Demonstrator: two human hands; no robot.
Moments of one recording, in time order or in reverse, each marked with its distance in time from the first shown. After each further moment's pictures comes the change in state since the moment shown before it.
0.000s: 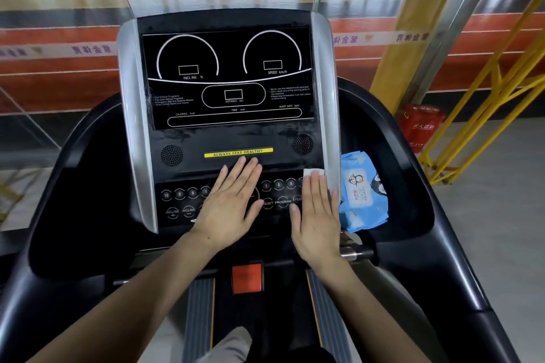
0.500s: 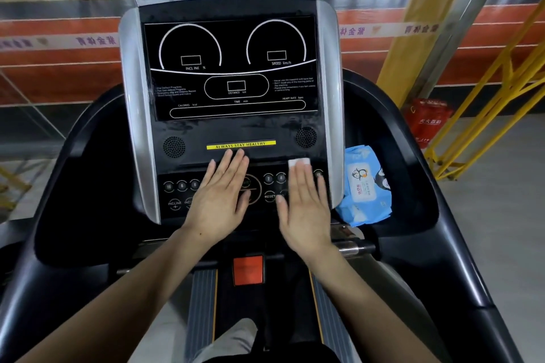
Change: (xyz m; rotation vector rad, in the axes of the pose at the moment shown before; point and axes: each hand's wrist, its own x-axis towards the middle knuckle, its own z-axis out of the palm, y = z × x) left_hand -0.013 -0.014 0.001 0.039 0.082 -0.071; right_hand 0.009 -0.027 -0.003 -0.032 -0.044 -0.089
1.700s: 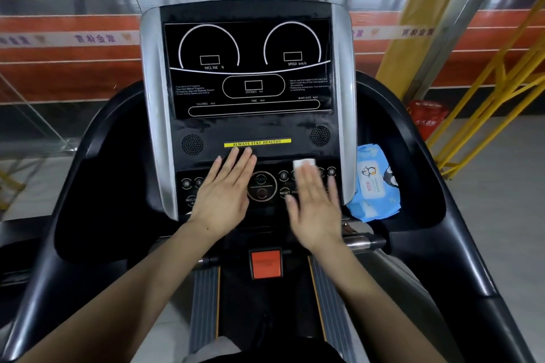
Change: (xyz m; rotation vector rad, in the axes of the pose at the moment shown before) left_hand -0.010 -0.022 -0.015 0.059 -0.011 0.034; right_hand -0.004 -0.009 0.003 -0.050 -0.008 -0.001
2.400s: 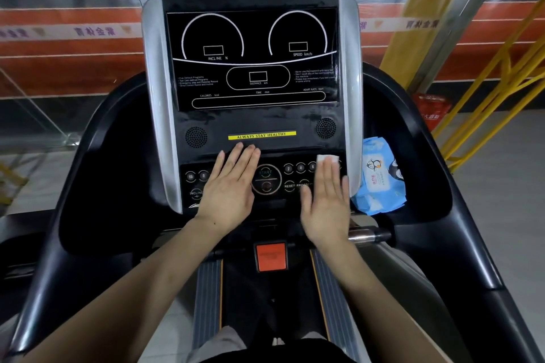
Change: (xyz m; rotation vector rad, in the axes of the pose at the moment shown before) left_hand -0.002 0.003 0.005 -0.039 0.003 -0.027; right_hand -0.007 -0.001 0.004 0.070 0.069 0.181
